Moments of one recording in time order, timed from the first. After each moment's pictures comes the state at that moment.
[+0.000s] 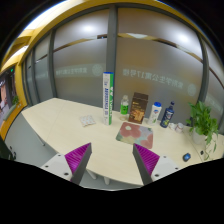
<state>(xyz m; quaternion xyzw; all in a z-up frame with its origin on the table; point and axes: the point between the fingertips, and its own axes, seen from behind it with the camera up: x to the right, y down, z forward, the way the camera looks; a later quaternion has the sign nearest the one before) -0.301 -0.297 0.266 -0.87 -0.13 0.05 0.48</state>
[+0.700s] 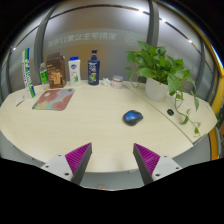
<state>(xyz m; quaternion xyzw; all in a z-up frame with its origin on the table) 0.109 -0.284 0.055 -0.91 0.05 -0.08 0.40</state>
